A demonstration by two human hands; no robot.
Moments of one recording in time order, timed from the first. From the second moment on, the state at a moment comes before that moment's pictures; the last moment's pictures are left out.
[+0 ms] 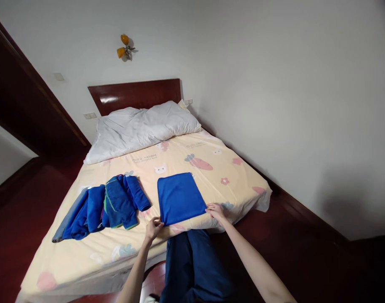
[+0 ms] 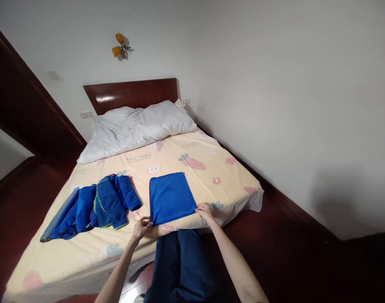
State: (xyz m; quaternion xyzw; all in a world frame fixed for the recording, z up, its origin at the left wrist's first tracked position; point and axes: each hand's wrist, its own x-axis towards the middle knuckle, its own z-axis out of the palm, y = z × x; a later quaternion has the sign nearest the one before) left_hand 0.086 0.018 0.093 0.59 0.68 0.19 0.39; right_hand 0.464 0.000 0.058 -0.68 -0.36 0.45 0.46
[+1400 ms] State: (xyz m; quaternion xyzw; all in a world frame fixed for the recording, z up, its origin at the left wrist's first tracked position) left_hand 0.128 0.305 0.025 0.61 0.66 0.37 0.24; right_hand 0.473 0.295 0.013 -0.67 -0.51 0.35 0.42
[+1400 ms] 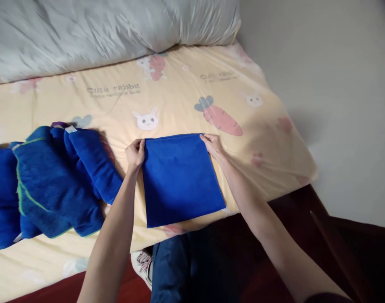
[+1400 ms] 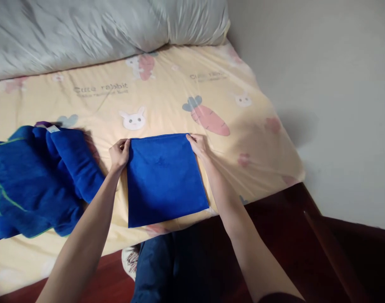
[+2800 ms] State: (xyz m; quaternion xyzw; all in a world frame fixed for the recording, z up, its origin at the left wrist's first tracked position) left_hand 0.129 0.311 0.014 0.60 0.69 0.38 0.11; right_hand 0.407 0.277 0.026 -0.66 -0.74 0.08 0.12
